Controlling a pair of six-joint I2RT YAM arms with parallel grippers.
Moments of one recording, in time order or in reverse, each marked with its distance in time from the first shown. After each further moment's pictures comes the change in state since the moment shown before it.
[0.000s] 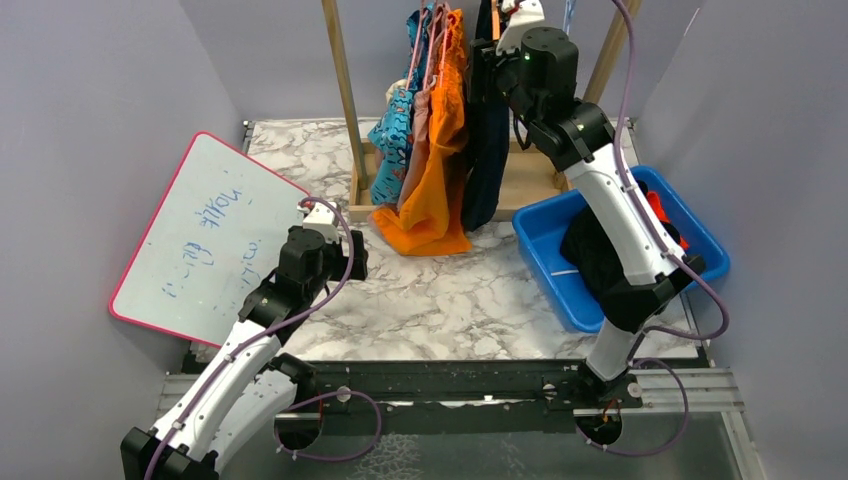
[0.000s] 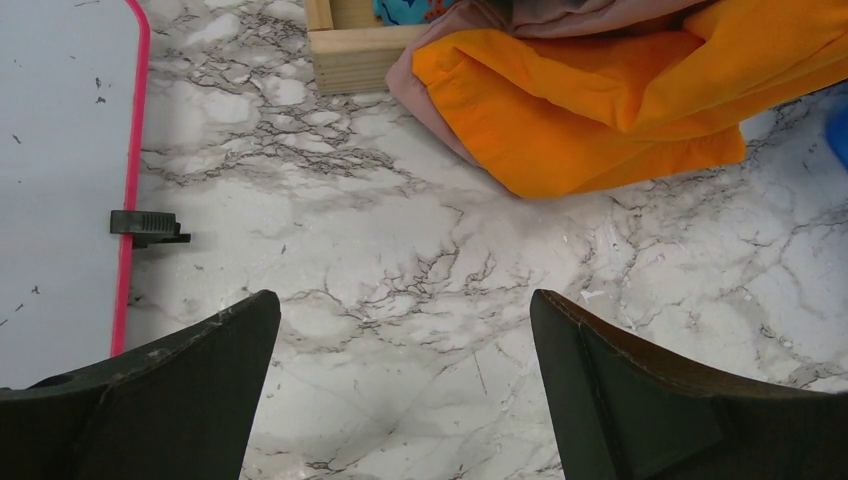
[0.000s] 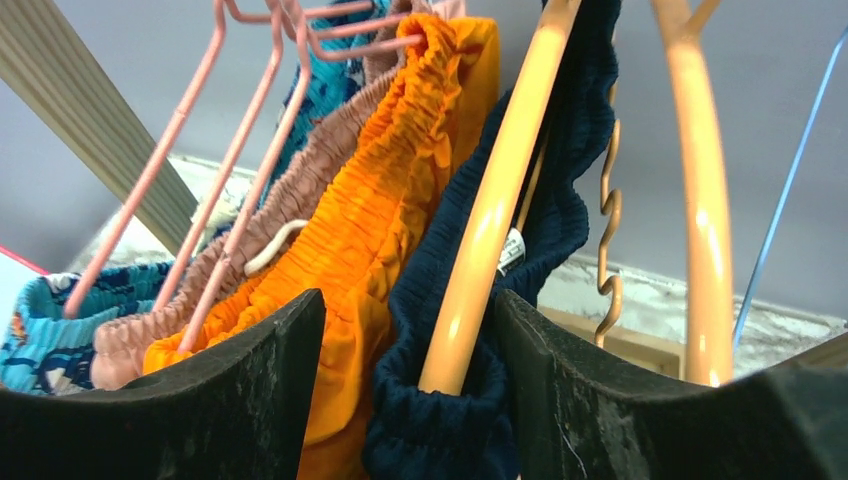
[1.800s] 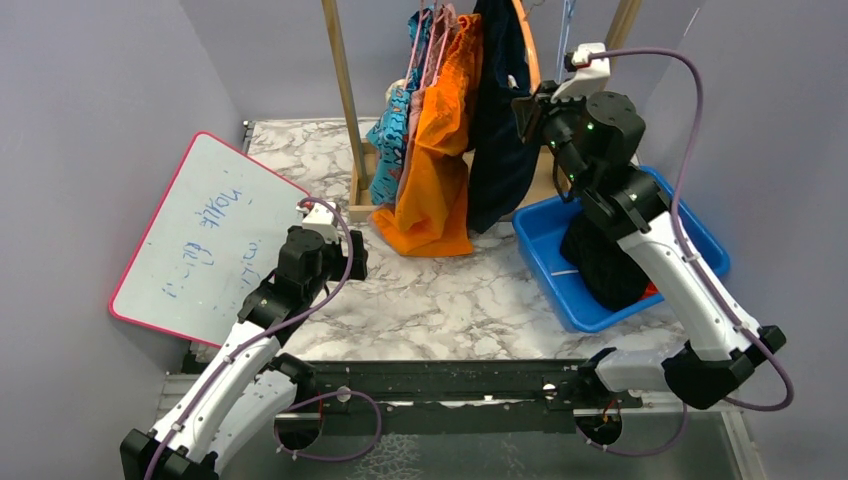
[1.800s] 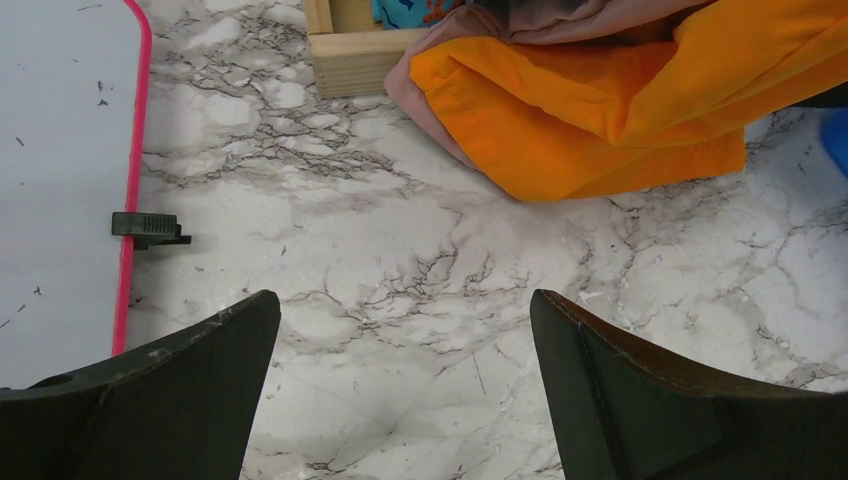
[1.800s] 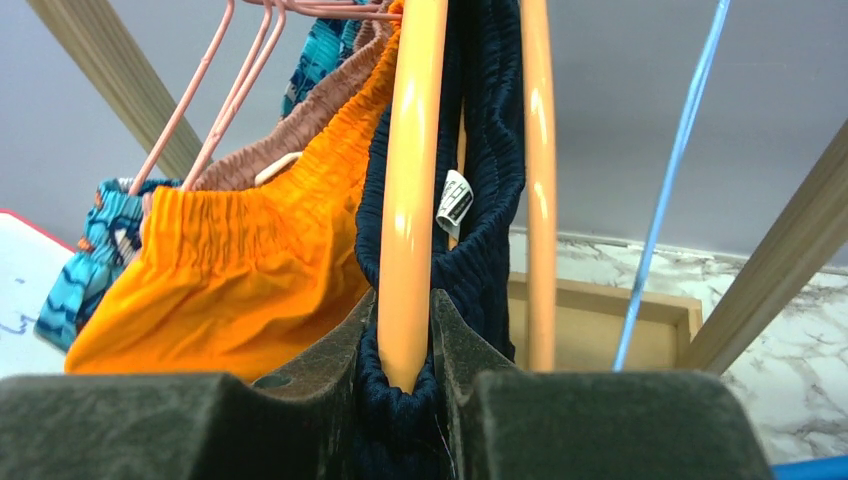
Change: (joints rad) left arm 0.000 -0.008 0.000 -0.001 0.000 0.000; right arm -0.005 -0.425 -0.563 0.248 0.016 0.093
